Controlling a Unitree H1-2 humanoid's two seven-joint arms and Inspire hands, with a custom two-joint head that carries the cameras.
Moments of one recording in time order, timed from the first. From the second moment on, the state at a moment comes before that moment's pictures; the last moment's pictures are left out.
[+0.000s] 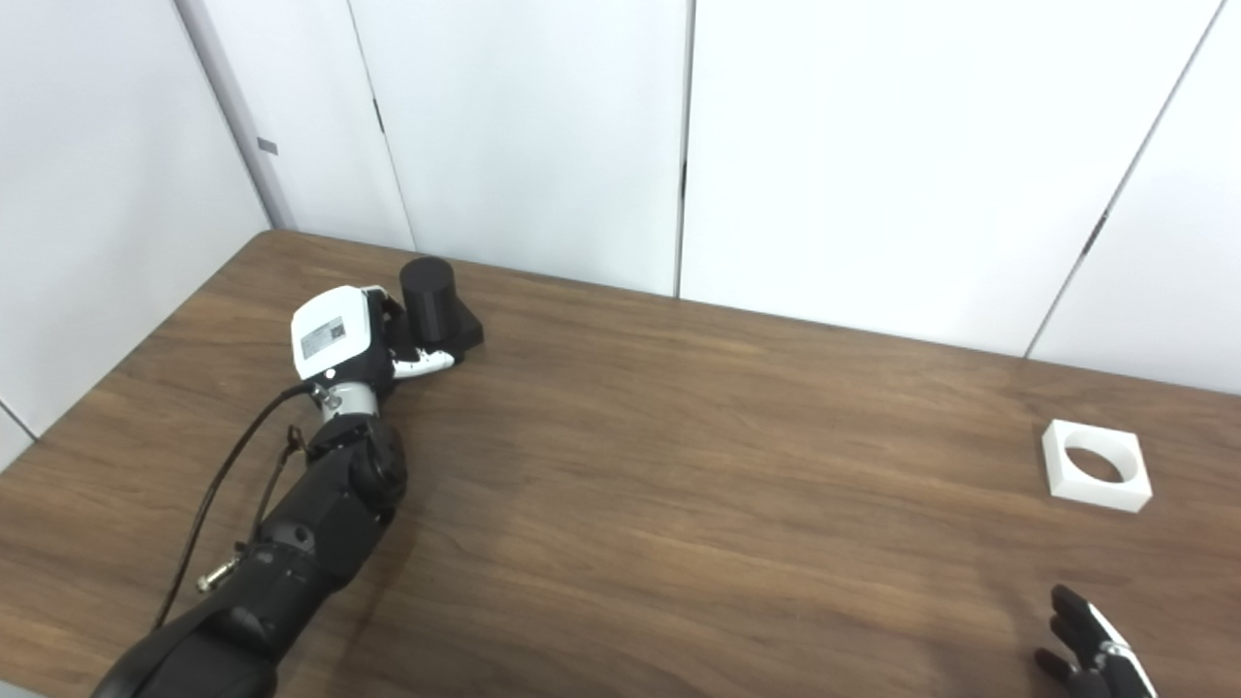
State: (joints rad) left arm -0.46 0.34 -0.11 0.59 0.71 0.38 0.50; right arm 0.35 -0.16 -0.10 -0.32 -0.01 -0.07 0.02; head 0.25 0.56
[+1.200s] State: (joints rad) left arm 0.17 0.25 -0.33 -0.33 0.84 0.17 0.08; right arm 0.35 -0.14 -0.07 -0.37 -0.14 0.00 0.01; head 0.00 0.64
